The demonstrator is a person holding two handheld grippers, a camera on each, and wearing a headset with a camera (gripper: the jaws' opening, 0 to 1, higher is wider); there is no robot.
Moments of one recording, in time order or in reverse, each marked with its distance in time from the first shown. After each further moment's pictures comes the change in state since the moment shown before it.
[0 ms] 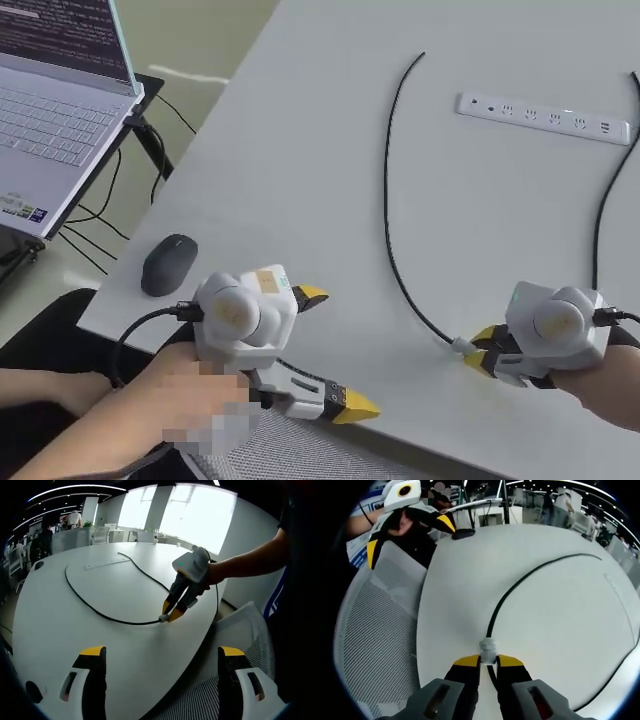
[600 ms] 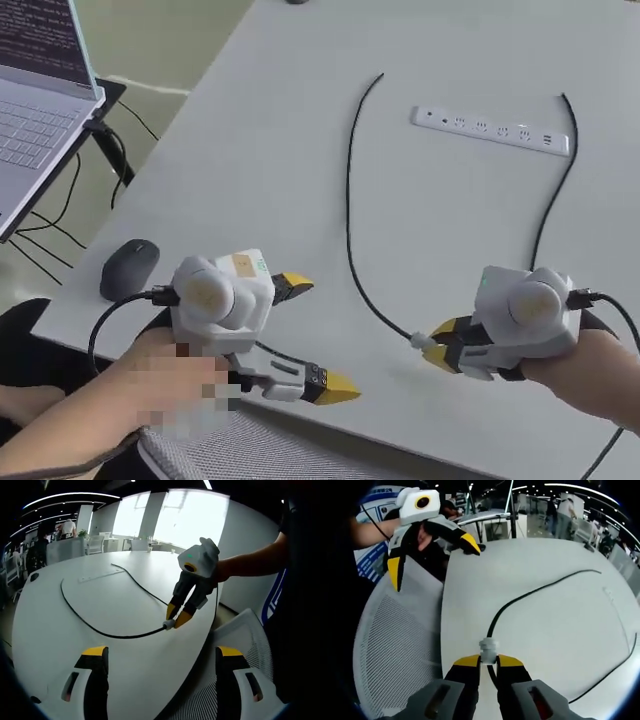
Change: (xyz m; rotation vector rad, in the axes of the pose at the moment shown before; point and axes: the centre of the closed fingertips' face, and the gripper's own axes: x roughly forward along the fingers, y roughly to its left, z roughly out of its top) left arm 0.008 -0.014 0.031 0.066 -0.043 -0.036; right arm -0.044 0.031 0.033 -0.034 -0.049 0.037
